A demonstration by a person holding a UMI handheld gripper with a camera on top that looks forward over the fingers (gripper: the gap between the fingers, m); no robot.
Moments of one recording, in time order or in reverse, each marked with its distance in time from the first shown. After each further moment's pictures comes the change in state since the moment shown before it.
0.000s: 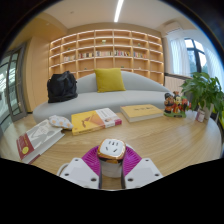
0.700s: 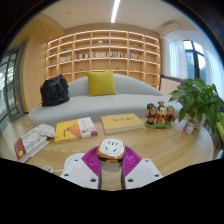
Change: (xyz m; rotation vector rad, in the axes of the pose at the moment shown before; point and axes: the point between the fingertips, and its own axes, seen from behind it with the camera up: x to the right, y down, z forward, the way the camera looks) arm 0.097 -0.057 -0.021 -0.008 0.035 -0.022
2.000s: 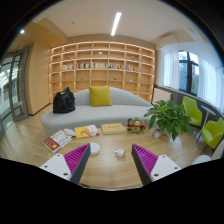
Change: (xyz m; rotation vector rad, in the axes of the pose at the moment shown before) arm 0.018 -0.072 -0.353 0.044 0.041 -0.035
